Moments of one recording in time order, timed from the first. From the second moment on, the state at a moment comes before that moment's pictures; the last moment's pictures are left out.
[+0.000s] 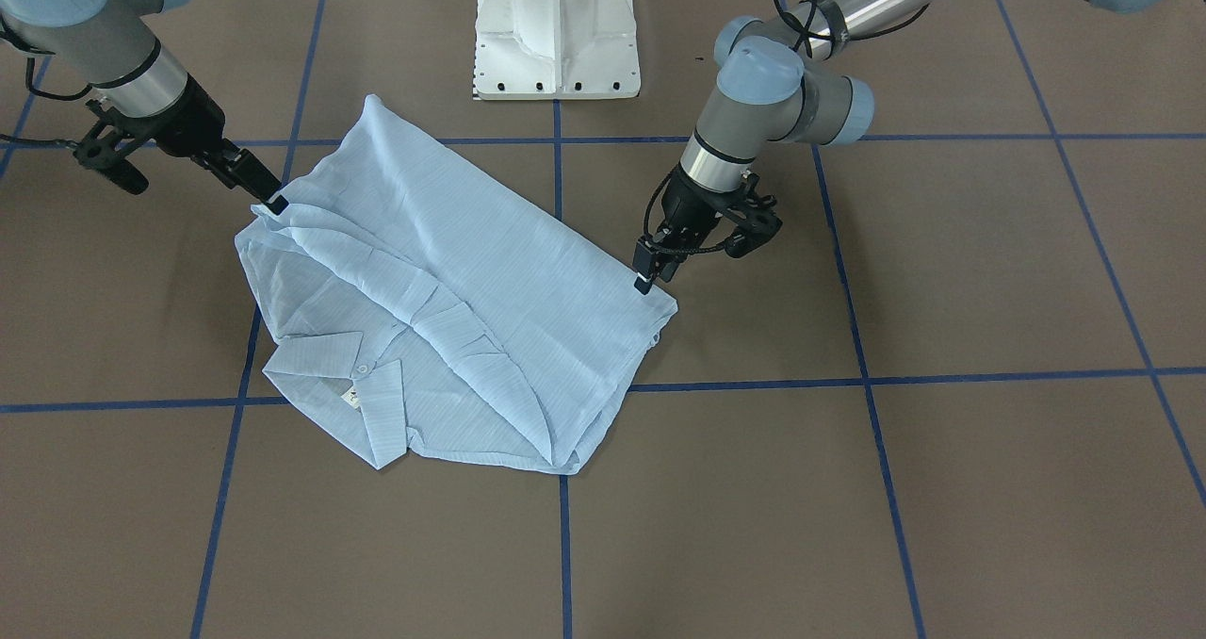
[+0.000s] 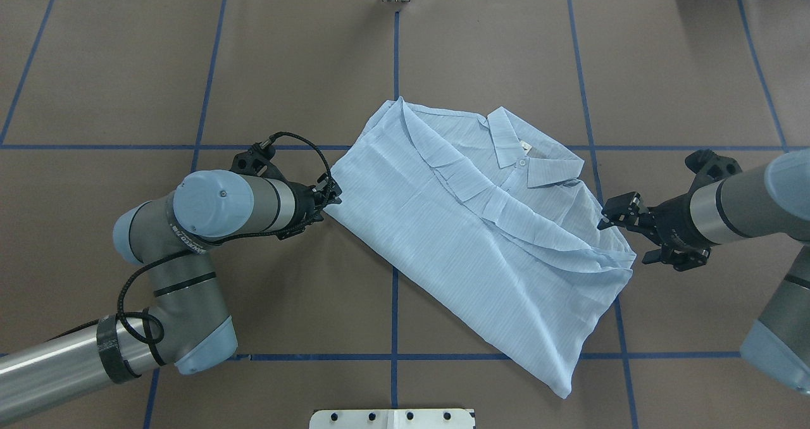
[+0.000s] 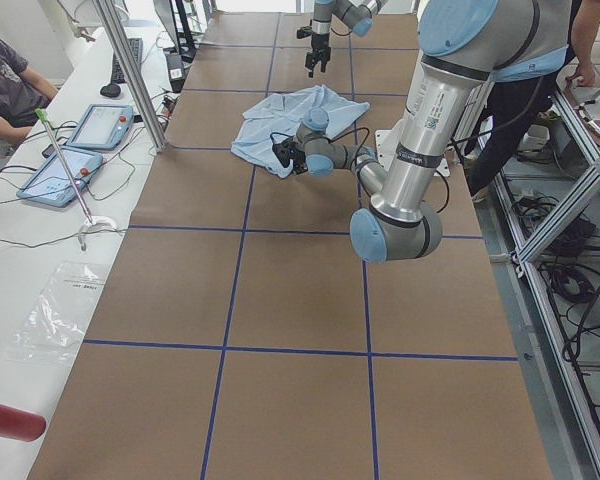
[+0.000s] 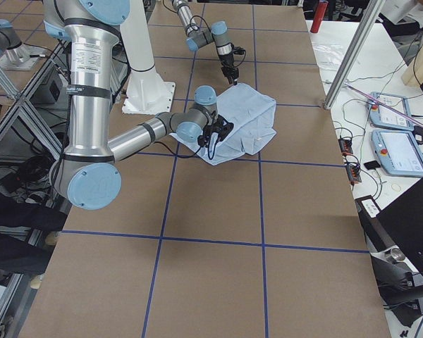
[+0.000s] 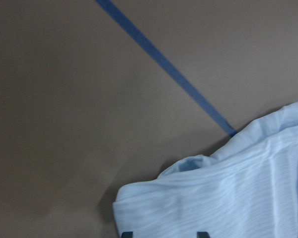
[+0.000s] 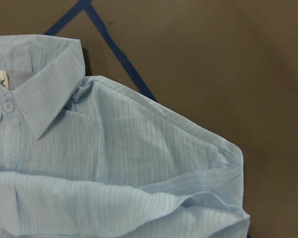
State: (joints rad) left arm -0.48 -2.05 -1.61 -2.16 -1.67 -1.99; right arm 0.70 -1.64 2.00 -1.06 2.05 1.76
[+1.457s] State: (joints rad) left arm -0.44 -2.08 -1.61 -2.13 -1.63 -1.97; right arm 0.73 -1.60 1.95 -1.06 2.05 1.75
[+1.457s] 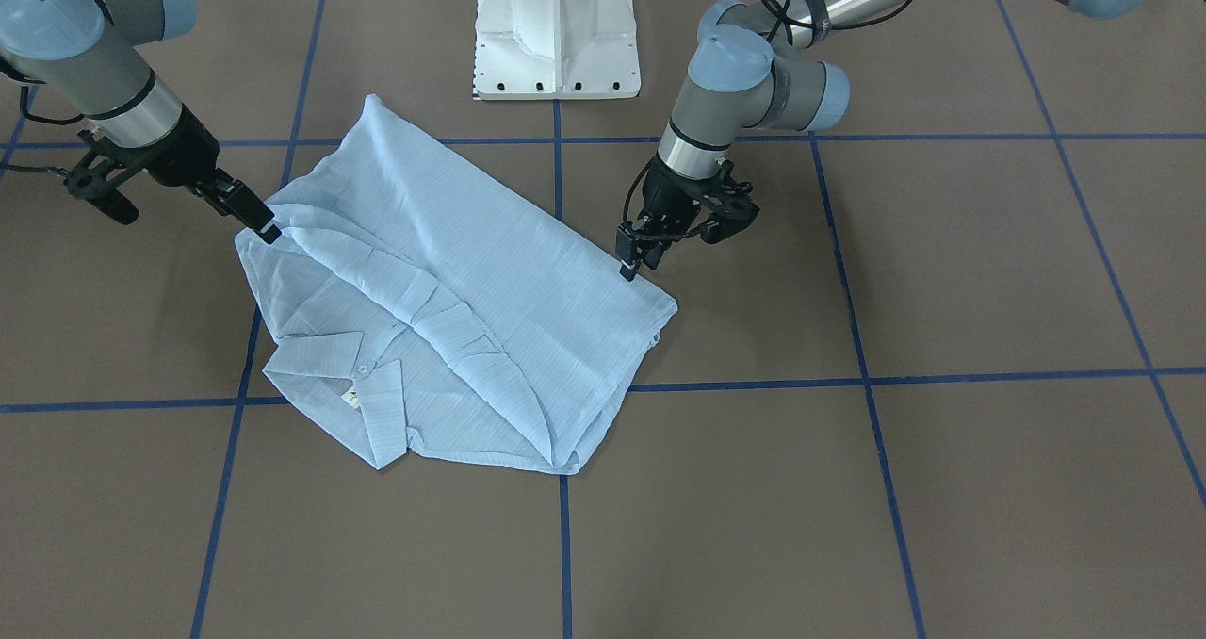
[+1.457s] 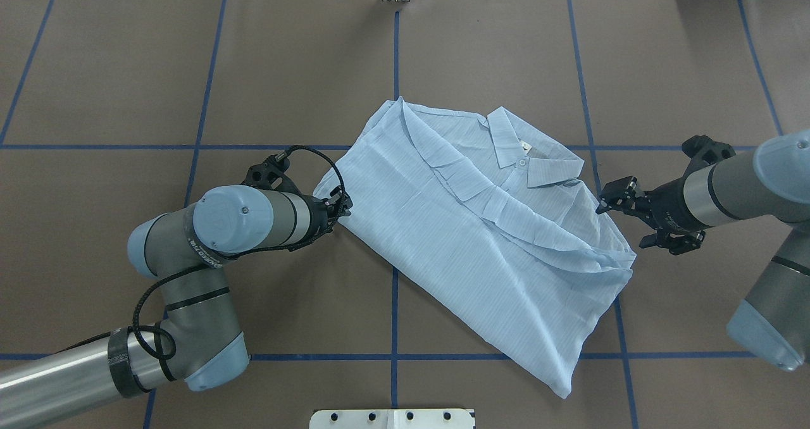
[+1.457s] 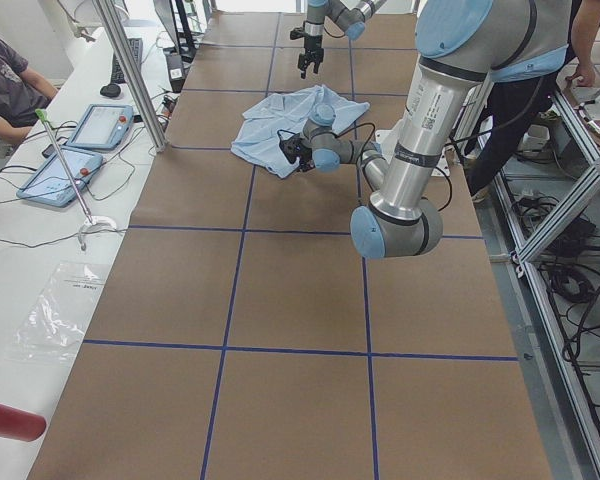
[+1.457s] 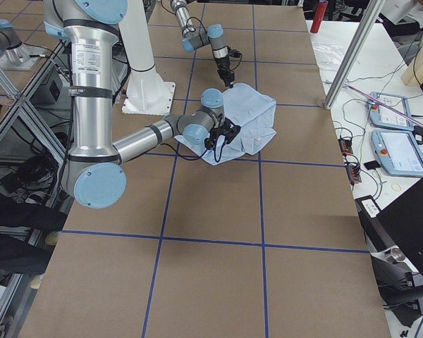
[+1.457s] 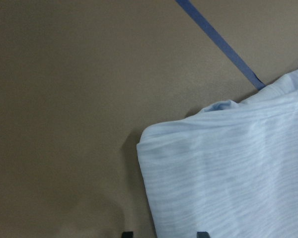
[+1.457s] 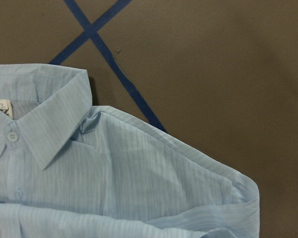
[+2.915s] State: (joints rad) left arm -0.58 -2.13 -1.52 -2.13 -1.57 -1.81; right arm 0.73 -1.59 1.93 -1.06 2.05 1.76
